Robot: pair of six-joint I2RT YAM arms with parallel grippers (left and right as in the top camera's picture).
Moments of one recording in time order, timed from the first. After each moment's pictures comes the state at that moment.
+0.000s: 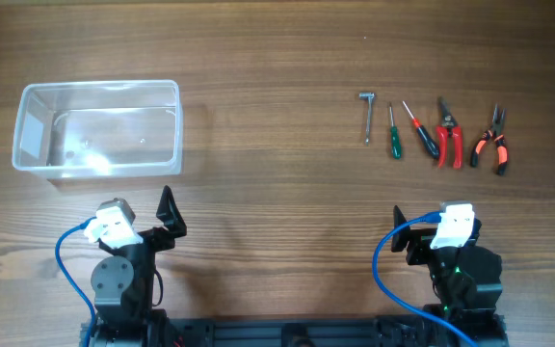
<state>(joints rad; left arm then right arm) -0.02 0.01 0.10 -0.31 -0.10 -0.32 0.04 0.01 0.16 -0.57 -0.05 0.00</state>
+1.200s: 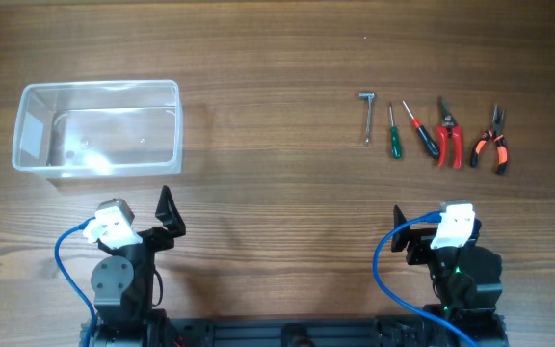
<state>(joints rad) -0.02 0.01 0.10 -0.31 -0.11 -0.32 0.04 0.01 0.16 -0.57 -0.05 0.01</state>
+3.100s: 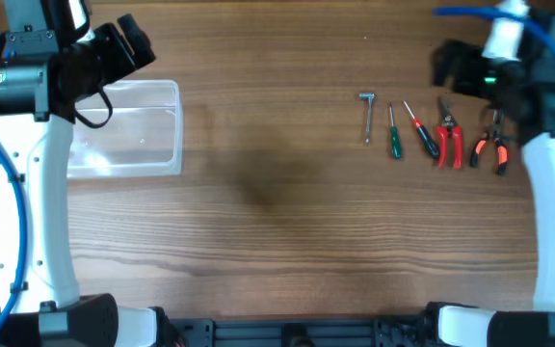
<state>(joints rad) 0.05 1.59 1.82 -1.08 0.13 -0.40 -0.18 1.48 1.51 -0.82 -0.15 0.16</state>
